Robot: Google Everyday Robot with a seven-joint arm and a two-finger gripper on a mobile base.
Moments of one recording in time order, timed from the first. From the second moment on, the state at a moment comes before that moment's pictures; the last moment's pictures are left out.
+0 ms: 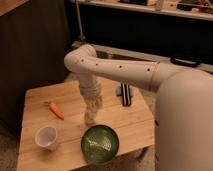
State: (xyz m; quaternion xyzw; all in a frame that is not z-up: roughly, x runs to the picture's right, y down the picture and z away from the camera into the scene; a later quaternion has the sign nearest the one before) arm -0.043 0.085 0.684 -0.25 -0.37 -0.83 0.32
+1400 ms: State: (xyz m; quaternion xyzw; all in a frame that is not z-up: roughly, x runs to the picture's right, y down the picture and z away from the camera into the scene) arm -0.040 0.072 0.720 -0.28 -0.38 -0.82 0.33
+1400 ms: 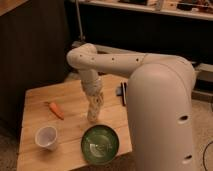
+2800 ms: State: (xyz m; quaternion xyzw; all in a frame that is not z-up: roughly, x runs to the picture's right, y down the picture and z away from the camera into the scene) arm -0.048 0.066 0.733 -0.28 -0.38 -0.82 0.31
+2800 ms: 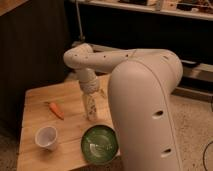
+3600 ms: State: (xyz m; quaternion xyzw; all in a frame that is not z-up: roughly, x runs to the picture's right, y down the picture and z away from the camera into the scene) arm -0.040 0.039 0.713 -0.18 -0.35 -0.83 0.39
